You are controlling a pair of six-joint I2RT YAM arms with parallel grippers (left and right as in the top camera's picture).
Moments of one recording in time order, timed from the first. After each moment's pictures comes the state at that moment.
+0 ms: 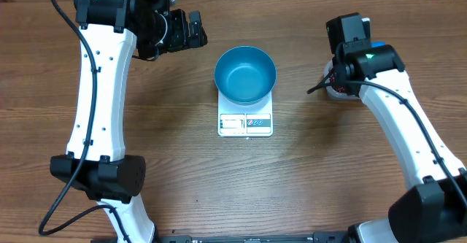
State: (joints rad) left arm -0.15 1.98 2.34 -1.53 0.31 -0.28; right arm 0.22 1.66 1.47 -0.97 0.62 0.06
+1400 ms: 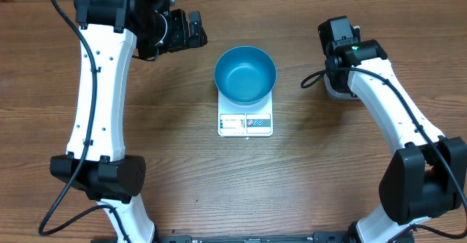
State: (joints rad) left arm -0.15 1.98 2.34 -1.53 0.31 -0.28; right arm 0.20 1.80 1.47 -0.96 0.64 0.04
